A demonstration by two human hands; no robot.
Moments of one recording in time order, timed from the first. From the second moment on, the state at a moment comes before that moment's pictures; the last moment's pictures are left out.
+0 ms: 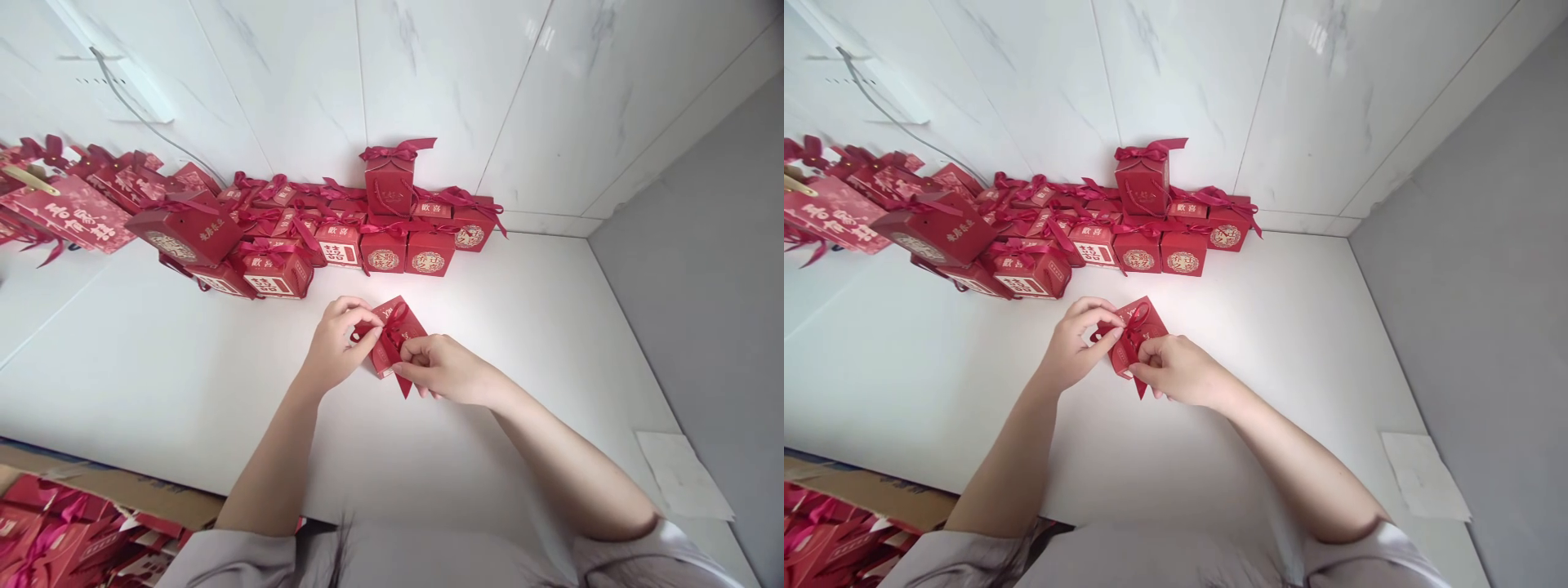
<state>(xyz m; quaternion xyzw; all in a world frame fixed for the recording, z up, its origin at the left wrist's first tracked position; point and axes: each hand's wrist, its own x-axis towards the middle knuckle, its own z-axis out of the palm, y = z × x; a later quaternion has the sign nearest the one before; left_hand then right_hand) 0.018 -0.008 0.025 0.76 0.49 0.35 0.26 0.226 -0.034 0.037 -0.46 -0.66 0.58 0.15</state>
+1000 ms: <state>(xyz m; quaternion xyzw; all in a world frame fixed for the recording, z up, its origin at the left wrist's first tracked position) 0.013 -0.006 0.018 0.73 0.46 0.25 0.44 0.235 -0.023 0.031 -0.50 -0.76 0.42 -0.06</state>
